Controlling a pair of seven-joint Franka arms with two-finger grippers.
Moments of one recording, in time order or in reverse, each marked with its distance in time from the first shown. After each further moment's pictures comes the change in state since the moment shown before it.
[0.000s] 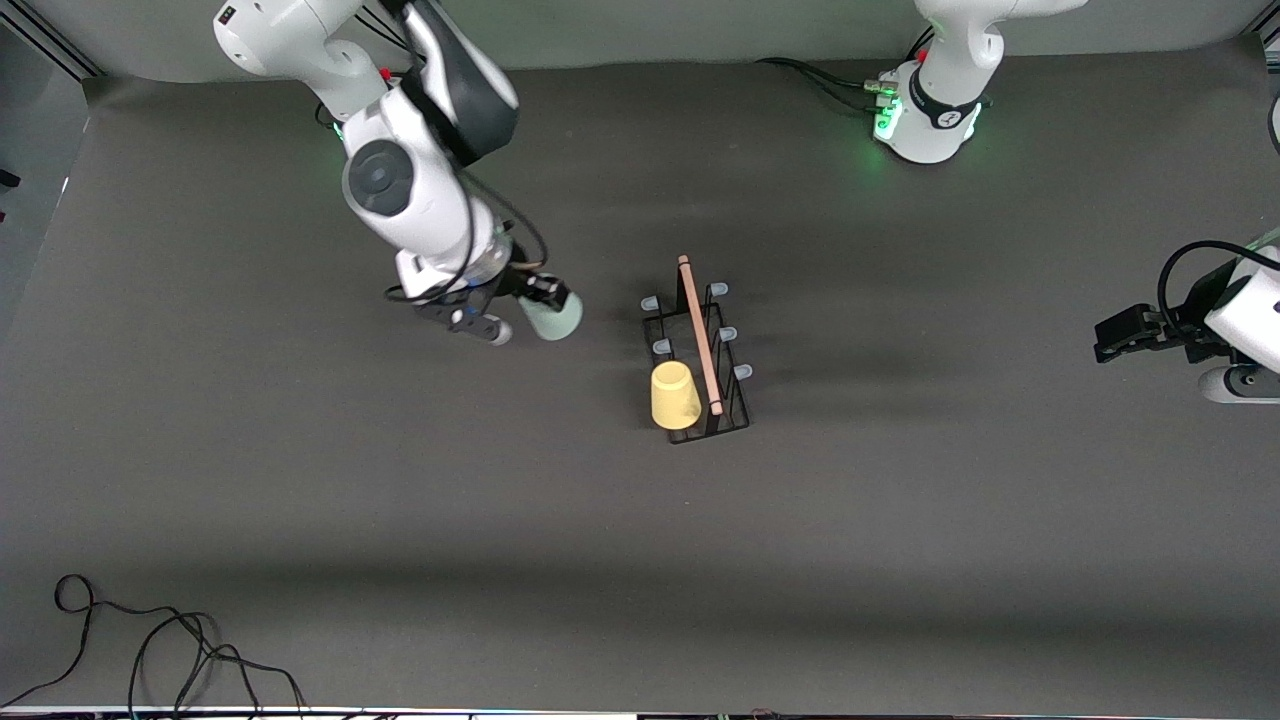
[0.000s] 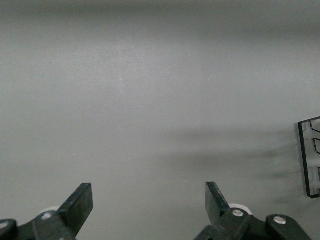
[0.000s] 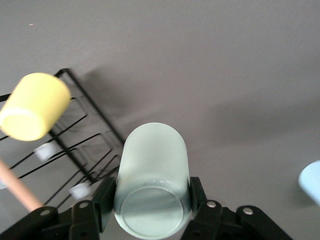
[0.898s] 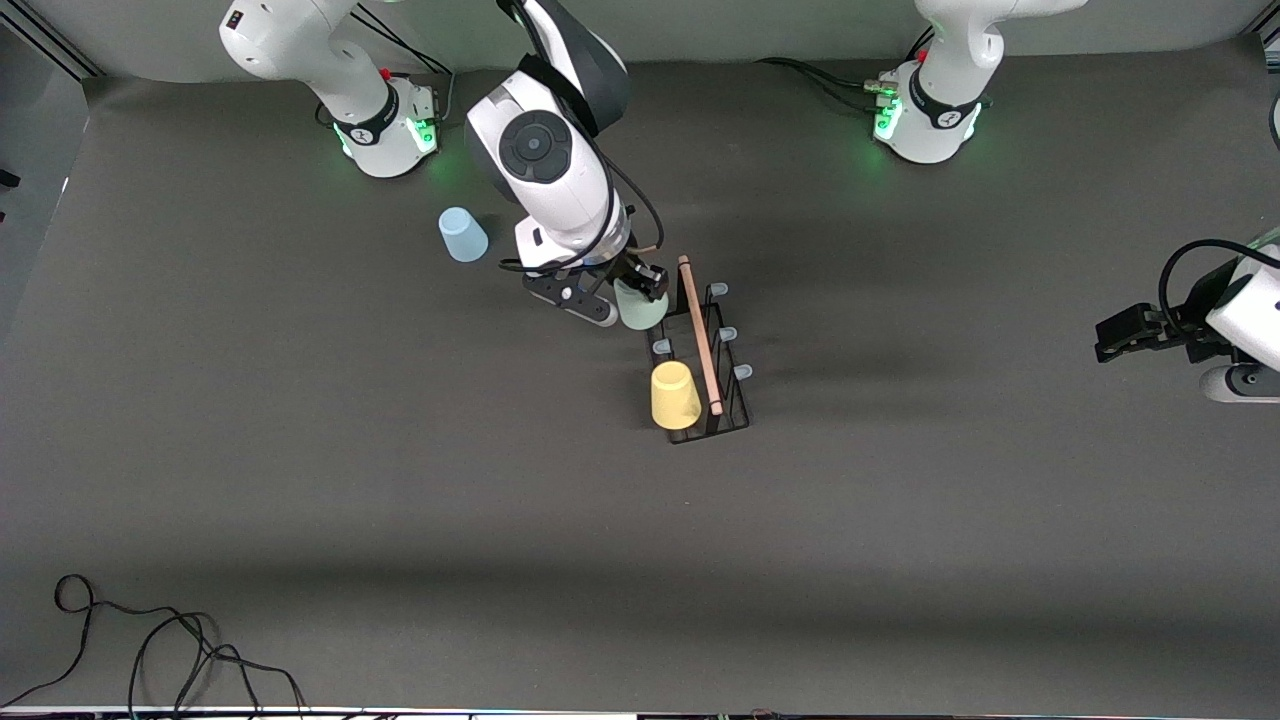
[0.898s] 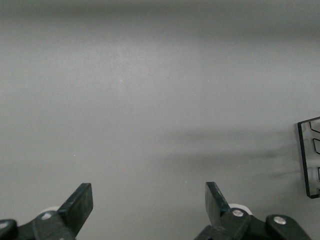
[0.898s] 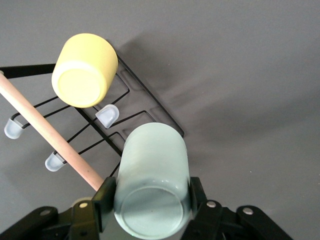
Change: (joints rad) left arm 0.000 -0.003 -0.001 0.002 0.000 0.000 0.001; right arm 0.143 0.206 0.003 0.231 0.014 0.002 0.240
